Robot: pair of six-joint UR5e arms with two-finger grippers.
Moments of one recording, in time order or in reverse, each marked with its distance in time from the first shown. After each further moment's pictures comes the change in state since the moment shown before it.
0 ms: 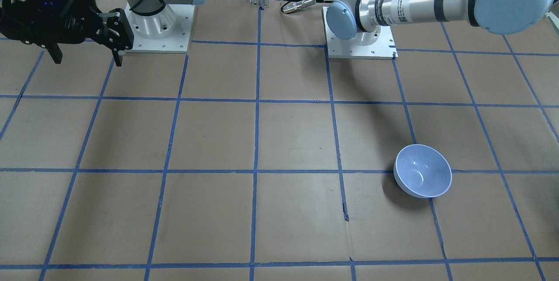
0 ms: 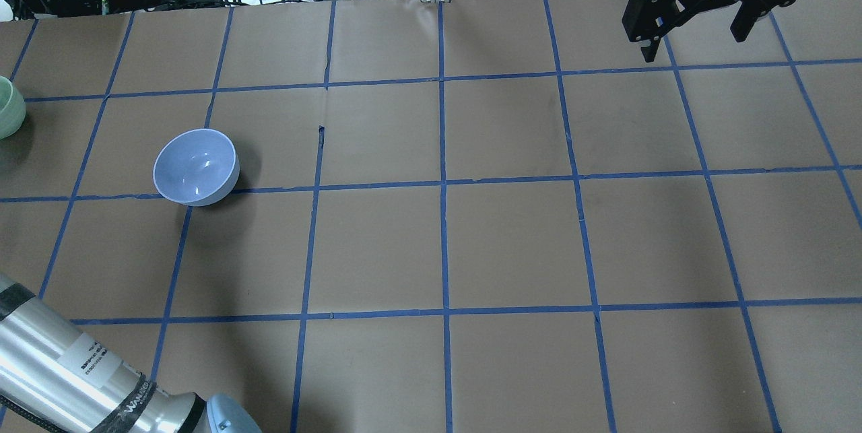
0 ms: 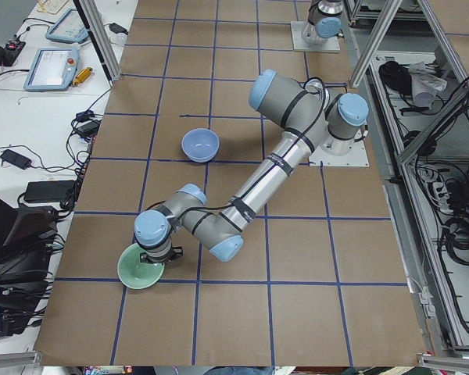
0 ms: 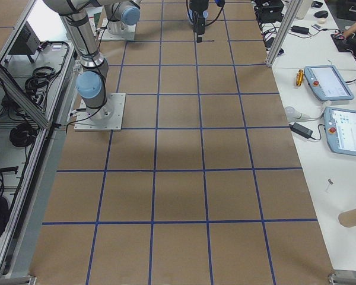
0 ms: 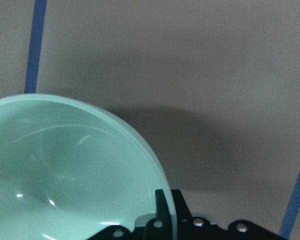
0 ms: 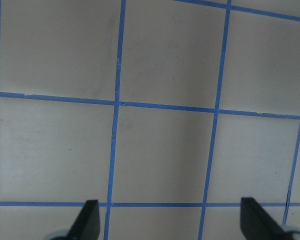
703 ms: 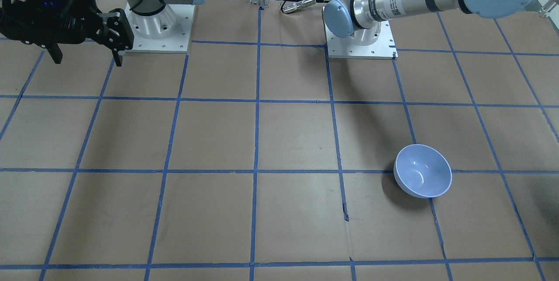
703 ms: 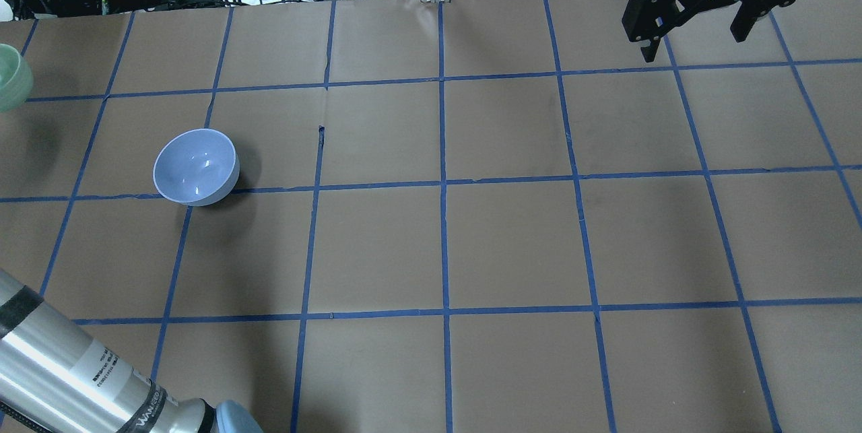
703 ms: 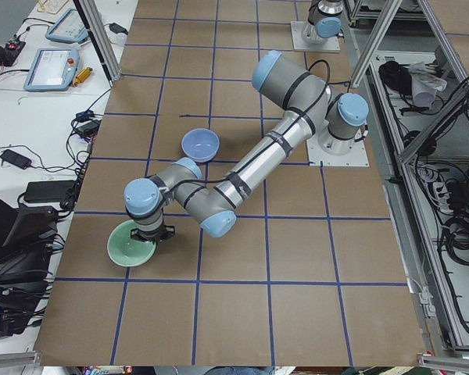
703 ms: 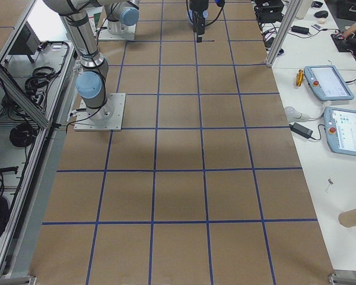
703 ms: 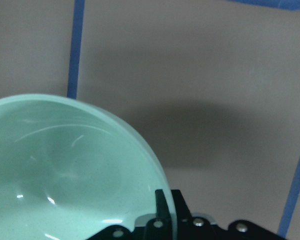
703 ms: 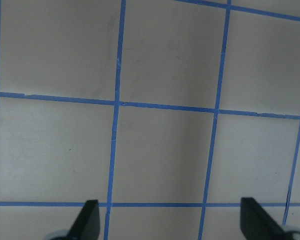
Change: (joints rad) left arm -0.090 0.149 -0.080 -0.048 0.005 0.002; right arm 0.000 0.000 0.000 0.000 0.000 0.000
